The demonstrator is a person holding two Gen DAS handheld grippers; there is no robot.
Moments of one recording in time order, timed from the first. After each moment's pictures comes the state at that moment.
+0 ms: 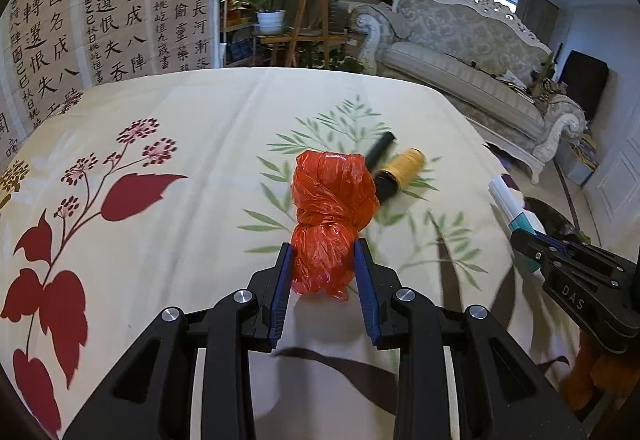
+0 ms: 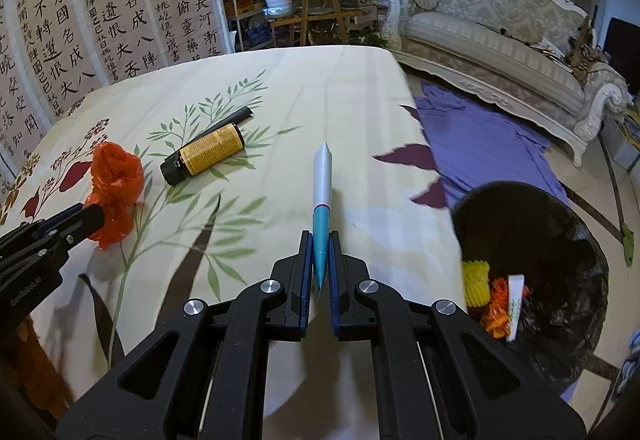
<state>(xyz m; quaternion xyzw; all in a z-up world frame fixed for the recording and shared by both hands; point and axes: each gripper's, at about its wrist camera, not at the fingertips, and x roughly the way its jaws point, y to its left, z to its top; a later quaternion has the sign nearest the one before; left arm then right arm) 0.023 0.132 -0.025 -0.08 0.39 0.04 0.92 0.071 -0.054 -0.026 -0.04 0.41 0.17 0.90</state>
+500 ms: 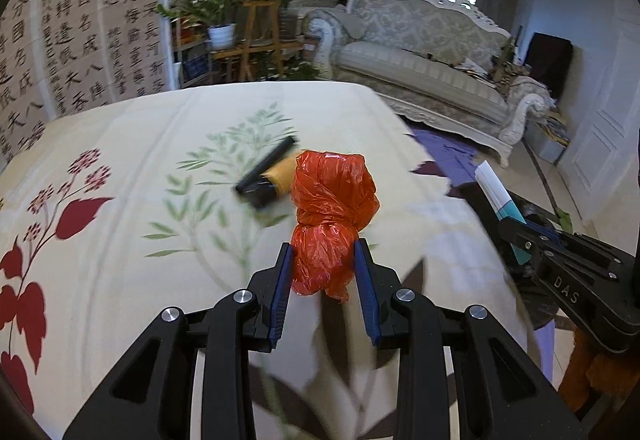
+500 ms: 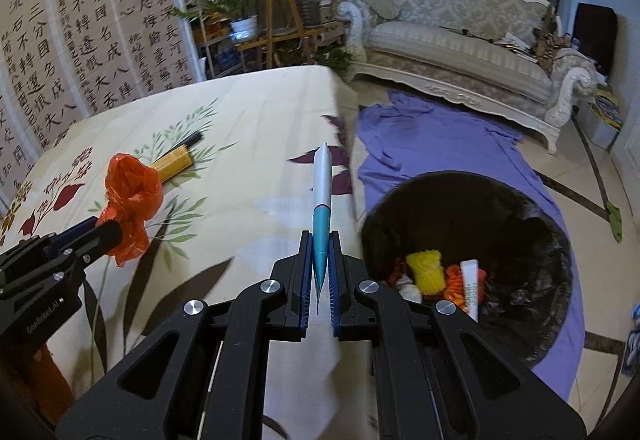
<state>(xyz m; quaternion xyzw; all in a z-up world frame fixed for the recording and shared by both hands) 0.026 0.055 -0.015 -0.05 0.38 -0.03 0.93 0.050 -0.120 -0.010 -0.01 0.38 0.12 0.92</state>
